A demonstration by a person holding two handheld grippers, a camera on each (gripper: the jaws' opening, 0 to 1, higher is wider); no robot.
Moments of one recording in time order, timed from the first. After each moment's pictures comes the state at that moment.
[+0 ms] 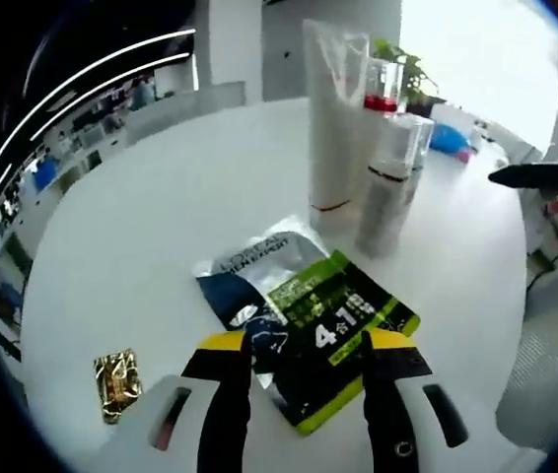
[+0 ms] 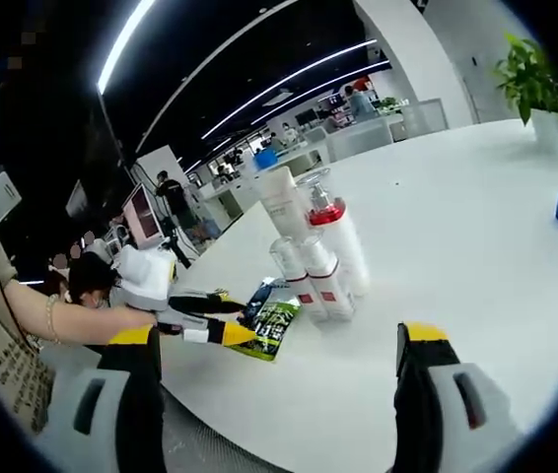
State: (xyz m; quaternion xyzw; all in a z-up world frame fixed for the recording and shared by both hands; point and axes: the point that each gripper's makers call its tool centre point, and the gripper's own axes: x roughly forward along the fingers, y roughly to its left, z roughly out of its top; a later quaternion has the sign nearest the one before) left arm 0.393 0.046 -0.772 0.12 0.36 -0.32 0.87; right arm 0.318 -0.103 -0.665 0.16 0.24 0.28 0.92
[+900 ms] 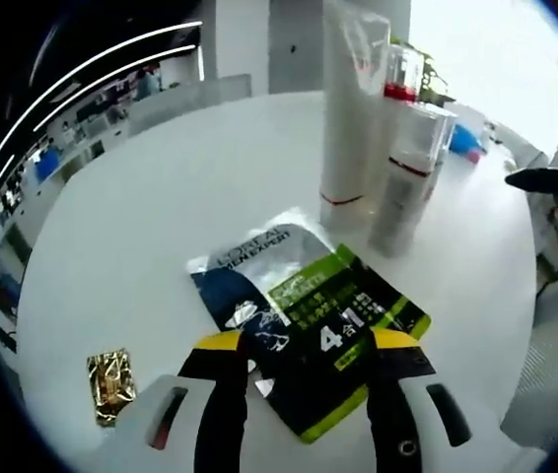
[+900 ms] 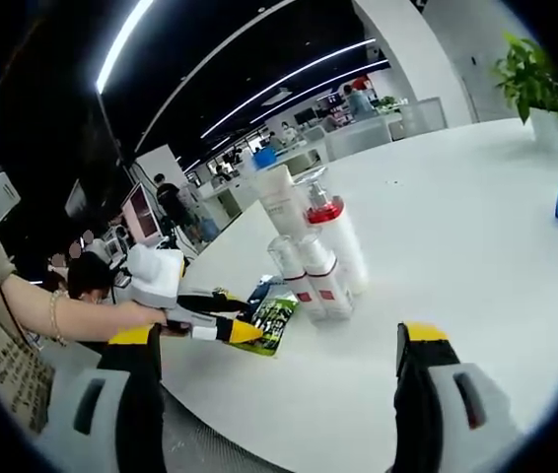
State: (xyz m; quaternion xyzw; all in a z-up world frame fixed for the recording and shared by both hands) left arm 0.402 0.048 -0.776 0.11 0.37 -0.31 0.87; right arm 0.318 -0.103 -0.667 0.16 0.24 0.28 0.92
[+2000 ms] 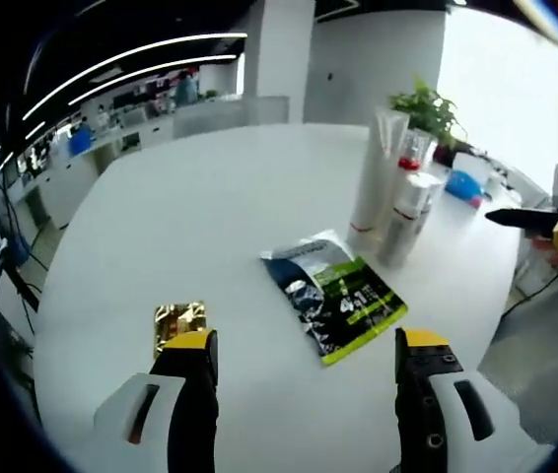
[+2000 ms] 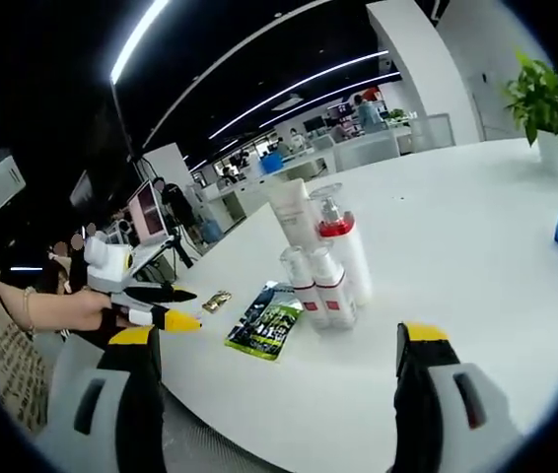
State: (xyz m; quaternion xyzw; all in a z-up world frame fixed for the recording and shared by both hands) left arm 0.356 0.124 -0.709 0.03 0.33 -0.26 0.91; right arm 0.311 -0.101 -0.651 0.13 0.22 0.29 0.92
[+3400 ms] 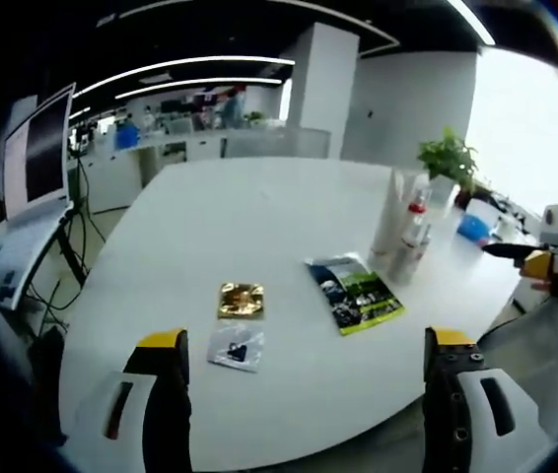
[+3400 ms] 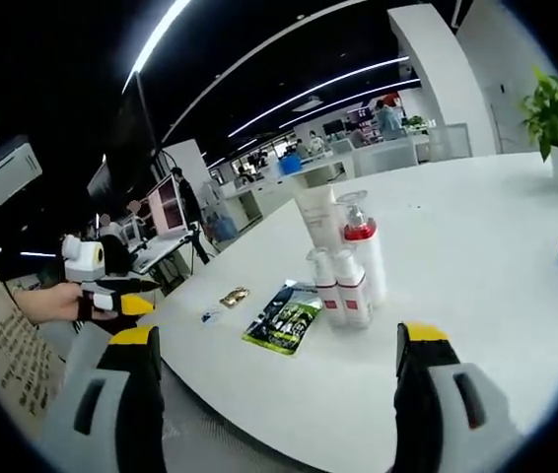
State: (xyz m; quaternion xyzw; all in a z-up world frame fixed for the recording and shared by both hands) left arm 0.299 0.183 -0.656 -0.02 0.28 -0.18 0.94; right arm 0.292 -0.094 -0.638 0.11 0.20 0.32 0.92
